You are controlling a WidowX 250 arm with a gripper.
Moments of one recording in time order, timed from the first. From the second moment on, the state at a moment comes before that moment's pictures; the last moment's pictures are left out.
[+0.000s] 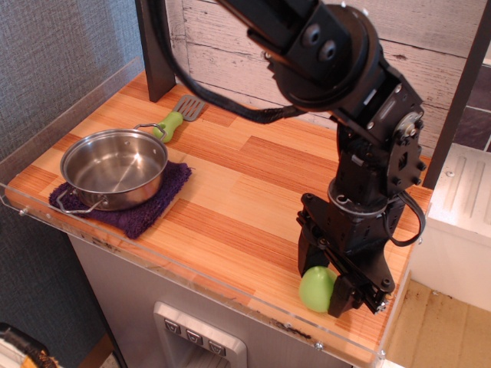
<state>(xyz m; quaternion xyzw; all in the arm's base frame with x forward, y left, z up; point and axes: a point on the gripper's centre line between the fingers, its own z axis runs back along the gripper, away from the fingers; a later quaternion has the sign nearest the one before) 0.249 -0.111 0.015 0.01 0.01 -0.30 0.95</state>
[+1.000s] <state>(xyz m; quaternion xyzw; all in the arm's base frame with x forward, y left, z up) 0.269 0.062 0.096 -0.01 0.01 -0.08 1.00</state>
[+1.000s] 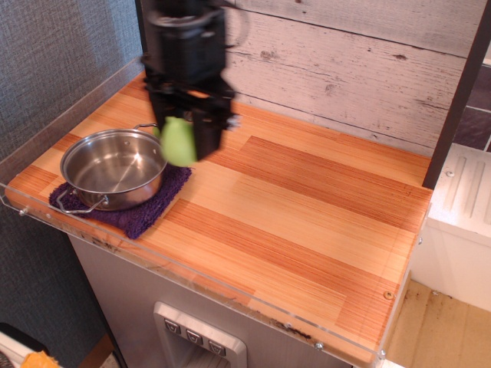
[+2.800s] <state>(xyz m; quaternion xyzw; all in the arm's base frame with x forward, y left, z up) 0.271 0.039 0.128 0.03 0.00 -0.08 1.00</state>
